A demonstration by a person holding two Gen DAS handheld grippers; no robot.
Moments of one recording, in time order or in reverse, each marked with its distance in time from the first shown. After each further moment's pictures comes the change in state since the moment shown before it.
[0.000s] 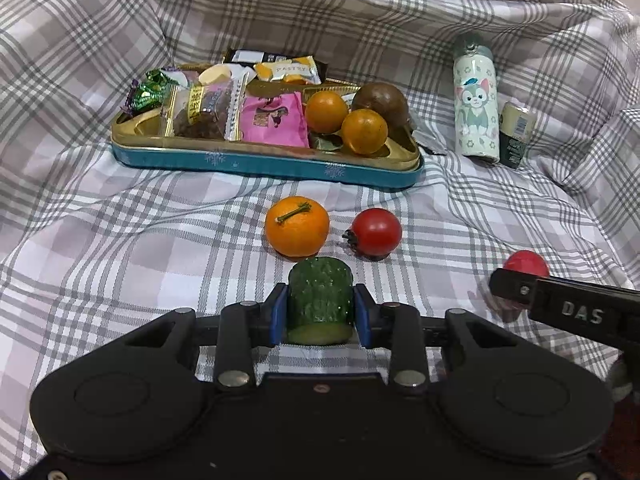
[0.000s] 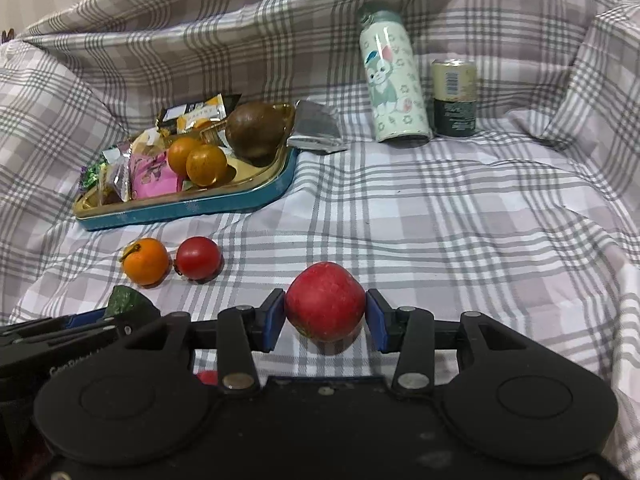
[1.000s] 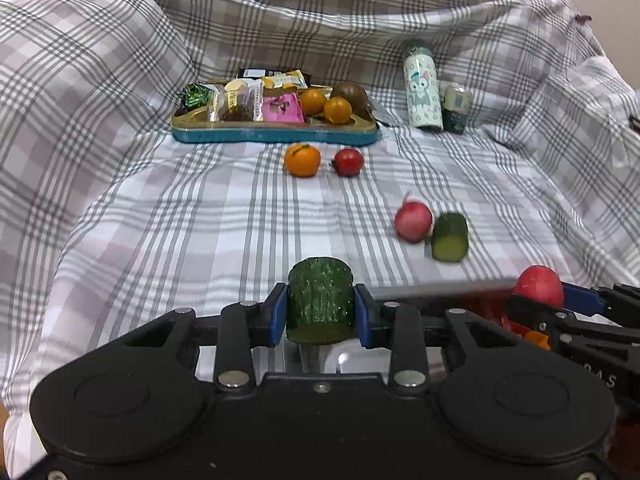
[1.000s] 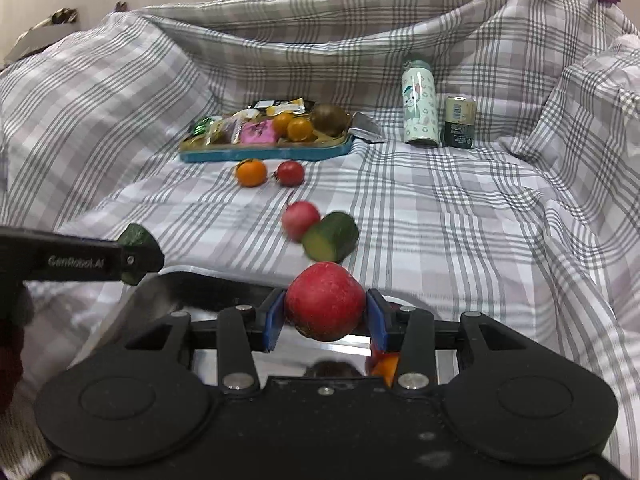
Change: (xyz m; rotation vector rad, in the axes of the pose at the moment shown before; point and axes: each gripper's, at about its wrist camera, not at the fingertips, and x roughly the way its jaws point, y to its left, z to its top) left arm -0.131 -0.002 -0.088 0.094 -0.040 -0.006; right arm -0.148 0.009 -0.136 -0.188 -0.133 0.066
